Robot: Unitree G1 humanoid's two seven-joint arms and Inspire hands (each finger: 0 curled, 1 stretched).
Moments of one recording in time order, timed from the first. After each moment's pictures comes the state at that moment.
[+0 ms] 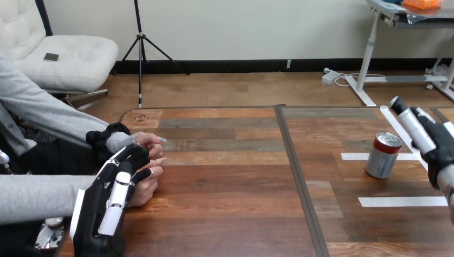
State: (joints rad) left arm 0.04 0.04 0.22 0.59 -0.31 -0.70 -0.40; right arm -0.66 -0.54 -0.17 1.28 -0.08 -0.25 0.13
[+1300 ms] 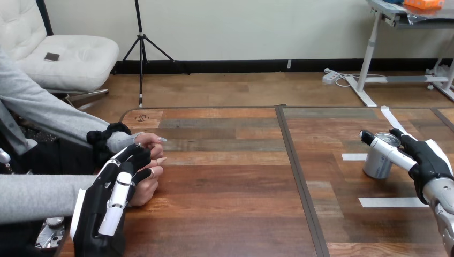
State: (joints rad) left arm 0.04 0.04 0.22 0.59 -0.31 -0.70 -0.40; right arm -0.65 -0.51 -0.12 1.30 -0.10 -0.21 0.11
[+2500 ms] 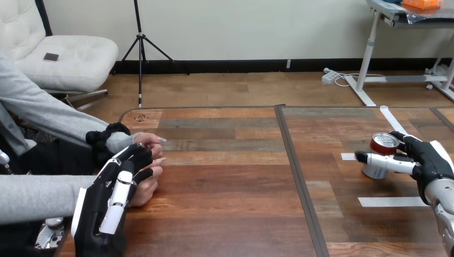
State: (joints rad) left arm 0.02 0.05 0.22 0.60 -0.31 -0.70 -0.41; right arm -0.65 -0.50 -0.12 1.30 -0.09 -0.20 0.07
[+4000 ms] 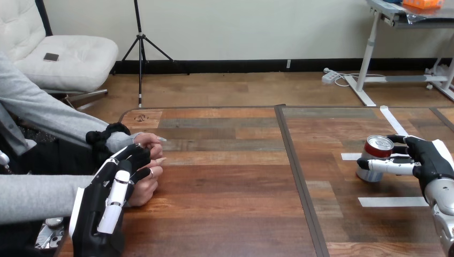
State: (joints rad) left arm 0.02 0.05 0.22 0.61 -0.31 -0.71 -0.40; right arm -0.65 -0.50 -0.09 1.30 -0.13 -0.20 0.00
